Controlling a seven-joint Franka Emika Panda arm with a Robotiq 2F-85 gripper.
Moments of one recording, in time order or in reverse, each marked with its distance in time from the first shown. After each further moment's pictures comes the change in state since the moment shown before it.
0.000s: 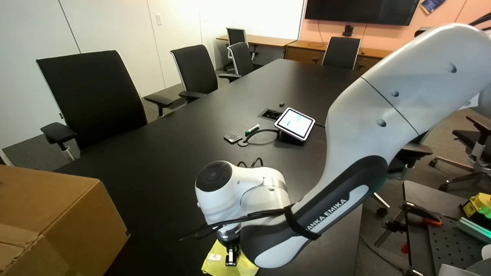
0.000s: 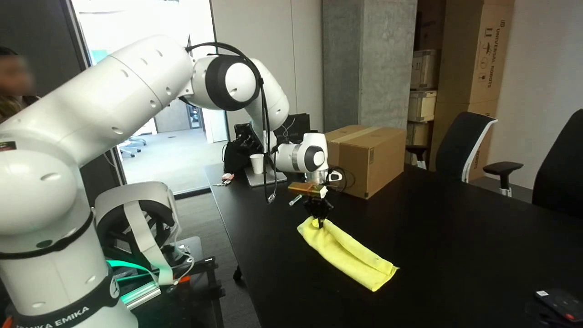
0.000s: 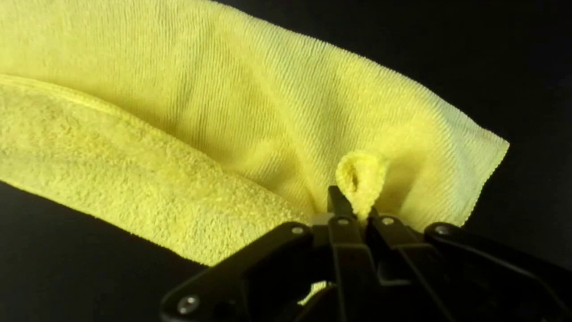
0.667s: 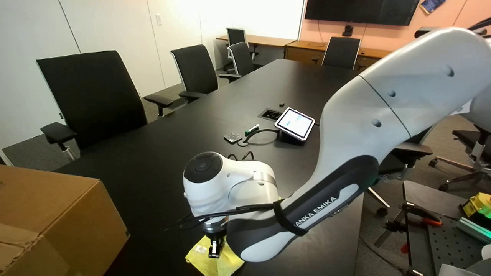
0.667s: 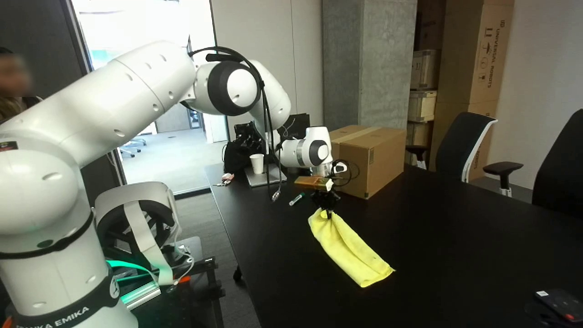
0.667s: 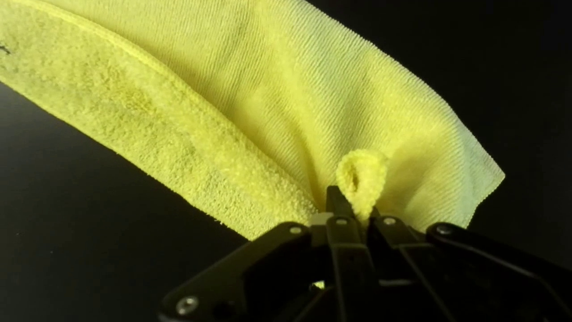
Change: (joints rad) arm 0.011 0.037 -0.017 0.115 -0.018 0.012 0.022
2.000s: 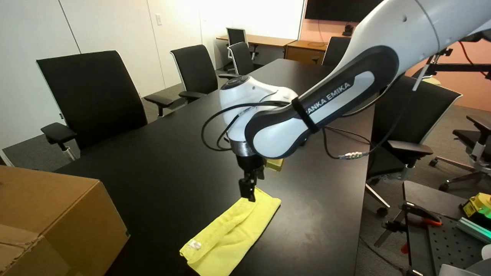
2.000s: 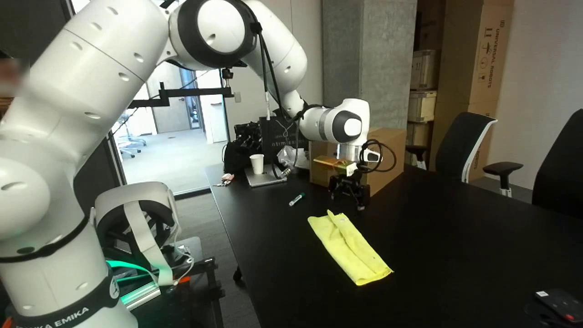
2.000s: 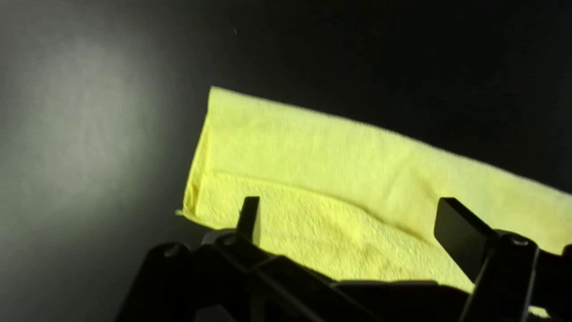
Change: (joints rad) arm -0.238 -0.312 0.020 -0.252 0.130 -0.230 -0.039
